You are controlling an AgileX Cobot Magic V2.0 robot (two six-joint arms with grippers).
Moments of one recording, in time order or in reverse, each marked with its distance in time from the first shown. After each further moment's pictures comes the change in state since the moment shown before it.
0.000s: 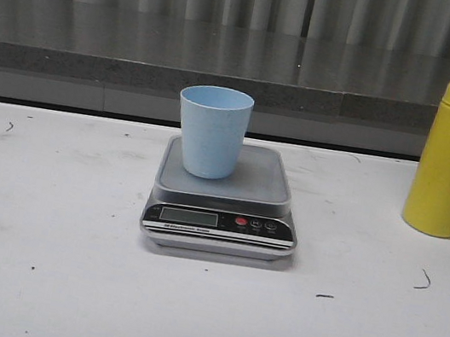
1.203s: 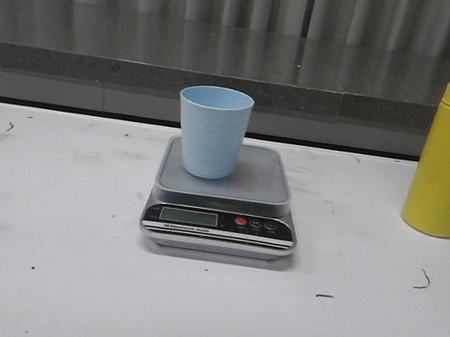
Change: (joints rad) left arm 0.001 0.000 0.000 -0.002 0.000 0.006; right arm -0.171 -0.426 0.427 0.002 -0.429 0.000
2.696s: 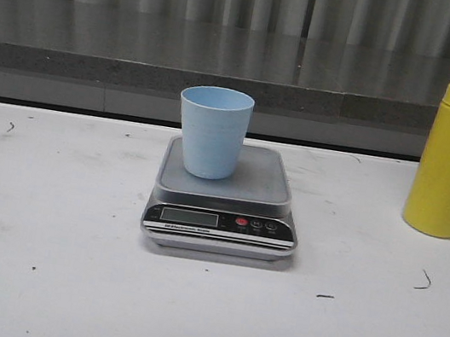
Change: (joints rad) left arm 0.000 0.000 0.000 0.000 0.000 0.000; right arm -0.060 -0.149 0.295 0.104 -0.418 -0.116
